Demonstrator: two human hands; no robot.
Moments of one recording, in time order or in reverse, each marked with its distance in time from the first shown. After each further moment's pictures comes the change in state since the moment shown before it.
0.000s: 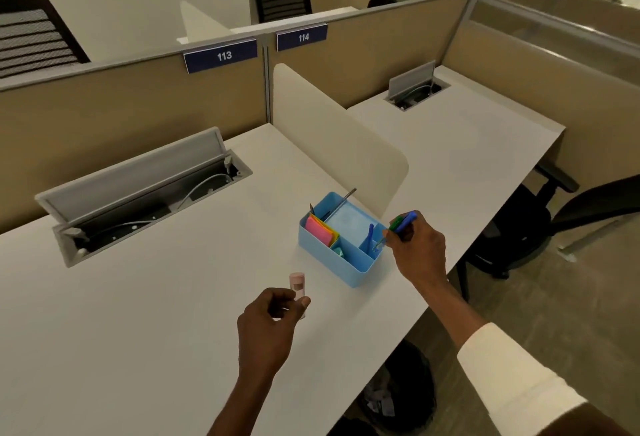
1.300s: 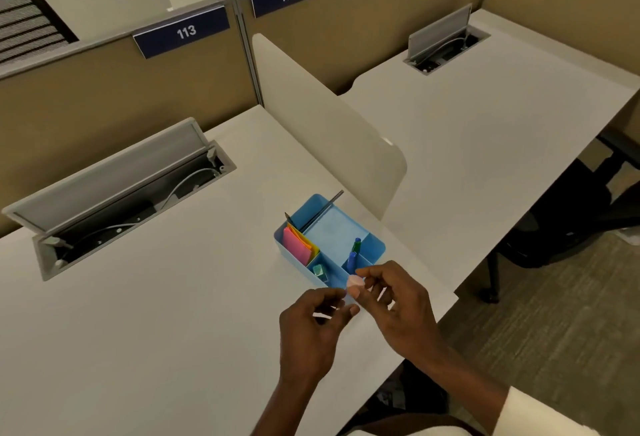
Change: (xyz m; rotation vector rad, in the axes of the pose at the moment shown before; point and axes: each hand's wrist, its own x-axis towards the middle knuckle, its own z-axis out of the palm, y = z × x) left_hand 0.028 0.049 0.141 0.118 -0.087 0.061; right_hand -0.005 0.058 0.008 0.390 -0.348 -0.168
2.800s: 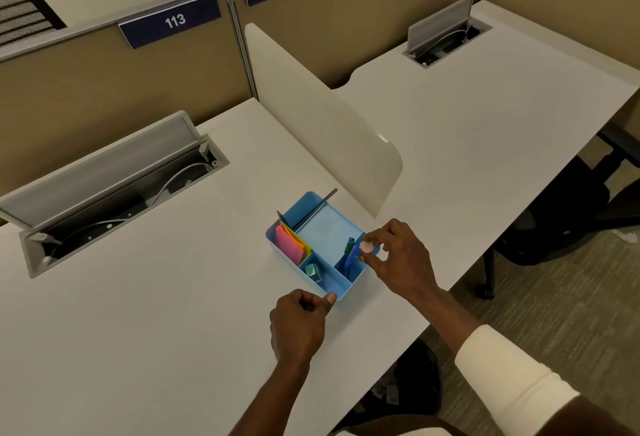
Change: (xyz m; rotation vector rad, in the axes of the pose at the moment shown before) left_hand 0.031 -0.020 0.023 0.139 0.083 -0.429; right_hand 0.082 0.062 -0.015 -0.509 -0.044 -0.028
